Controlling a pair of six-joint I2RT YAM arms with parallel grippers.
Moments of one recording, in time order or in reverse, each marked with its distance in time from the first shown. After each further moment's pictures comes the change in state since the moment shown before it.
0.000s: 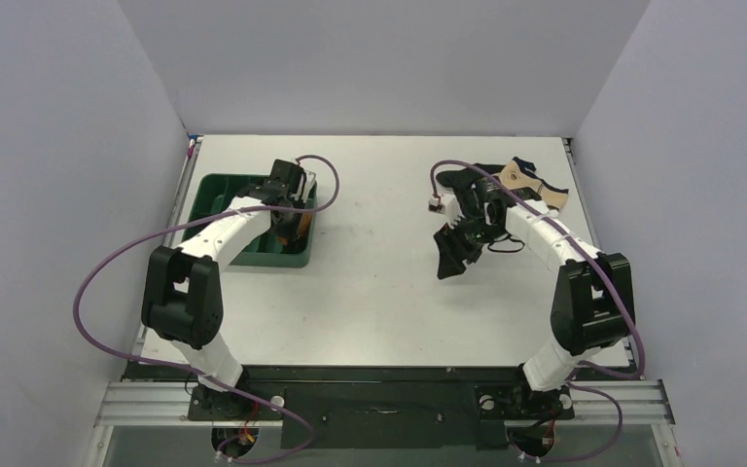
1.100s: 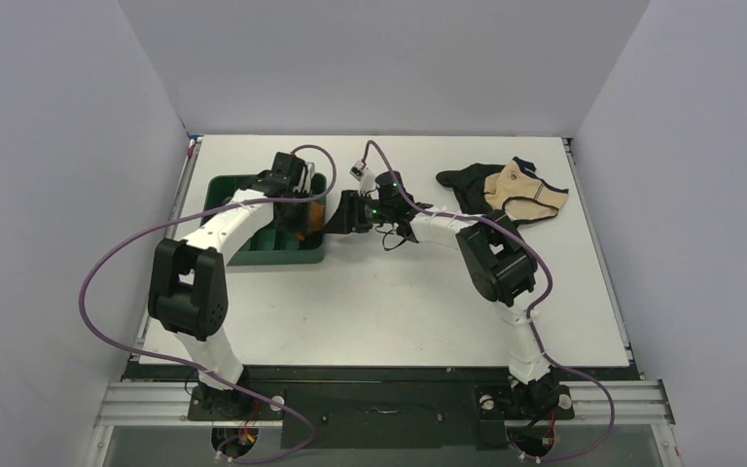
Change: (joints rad) left arm 0.012 0.060 0.072 0.002 0.160 -0.210; right arm 0.404 0.566 0.256 1.204 0.008 1.165
